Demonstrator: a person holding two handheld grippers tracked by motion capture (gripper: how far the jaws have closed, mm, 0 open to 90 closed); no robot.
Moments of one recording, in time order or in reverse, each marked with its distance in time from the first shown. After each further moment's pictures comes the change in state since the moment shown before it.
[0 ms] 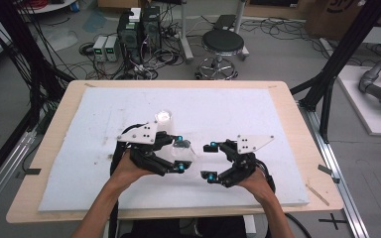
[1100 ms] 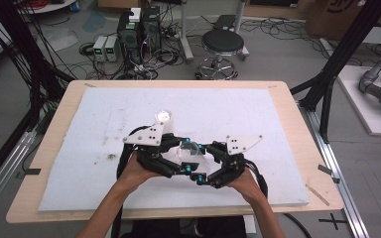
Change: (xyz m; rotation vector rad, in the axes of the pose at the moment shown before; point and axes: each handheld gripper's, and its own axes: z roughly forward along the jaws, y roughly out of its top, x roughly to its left) left arm -0.004 0.000 0.015 -0.050 -0.036 0.001; right arm 0.003 0.003 0.026 -0.059 0.105 -0.009
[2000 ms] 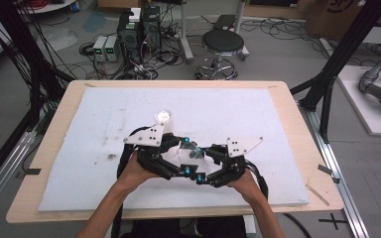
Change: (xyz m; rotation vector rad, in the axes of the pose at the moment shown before) left arm 0.002 -0.003 0.000 0.003 0.004 -0.013; right arm 0.001 -0.004 -0.002 0.001 0.009 -0.028
